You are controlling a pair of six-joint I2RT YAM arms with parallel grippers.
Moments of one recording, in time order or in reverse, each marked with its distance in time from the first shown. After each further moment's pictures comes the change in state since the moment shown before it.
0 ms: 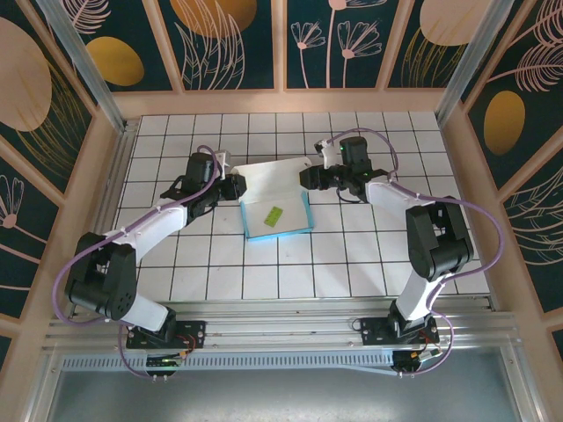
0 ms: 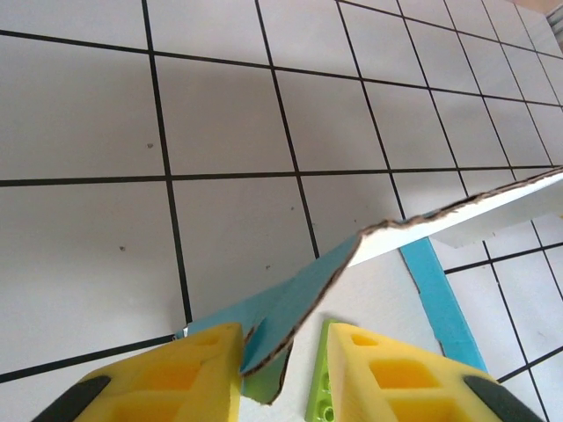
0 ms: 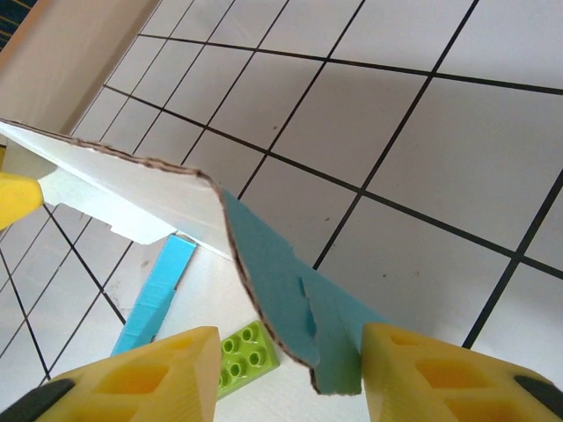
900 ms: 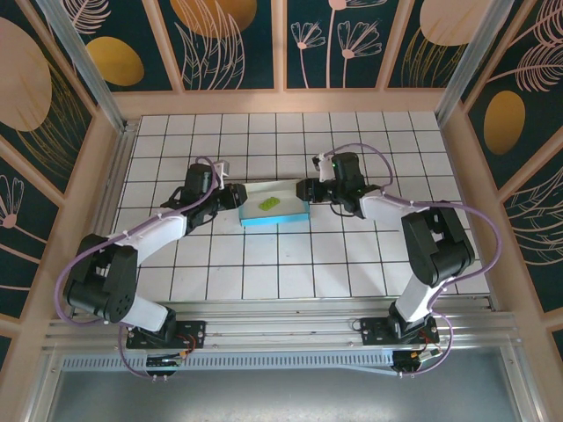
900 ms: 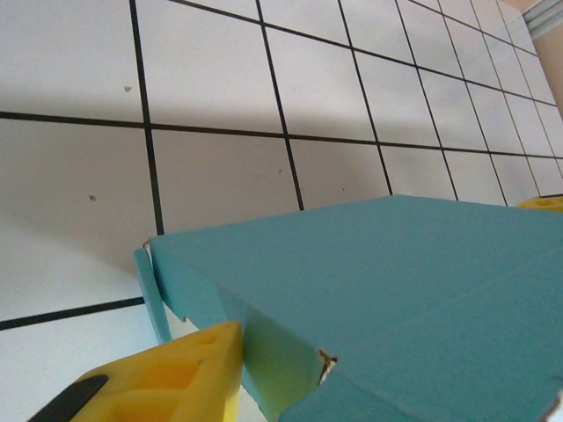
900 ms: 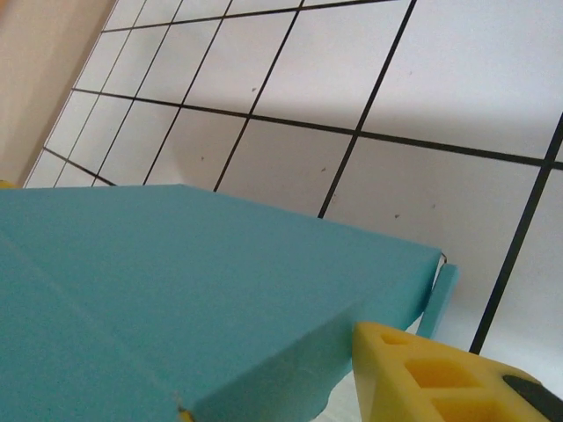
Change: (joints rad) left arm 0.004 -0.026 -0.138 0.127 0.075 -0.076; right arm 0.077 -0.042 -0.166 0.136 0.122 0.169
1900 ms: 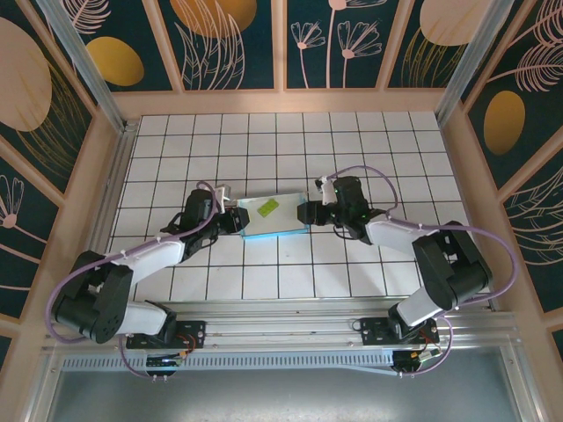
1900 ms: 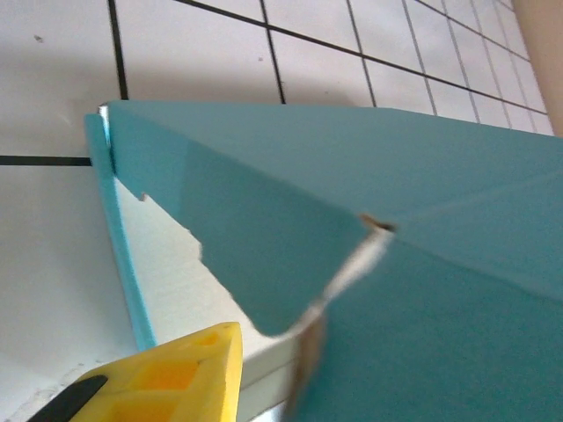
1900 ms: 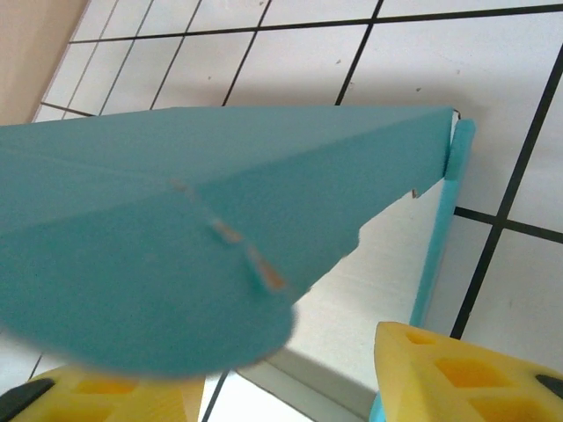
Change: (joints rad) left arm -0.076 -0.132 -0.246 0.132 0.021 -0.091; right arm 0.072 -0.183 -0.252 0.076 0.063 0.055
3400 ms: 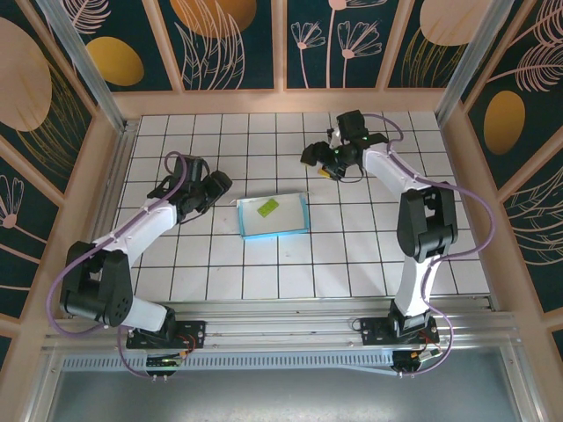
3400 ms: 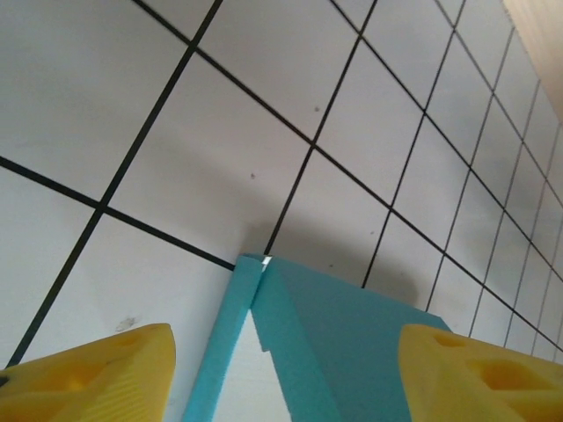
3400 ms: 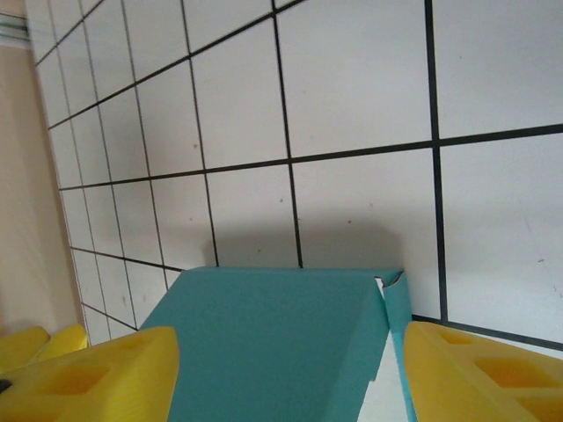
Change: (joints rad) left arm 0.159 0.111 0.387 -0.470 -0.185 -0.371; right arm -0.187 0.412 0.870 -0.790 -0.105 0.224
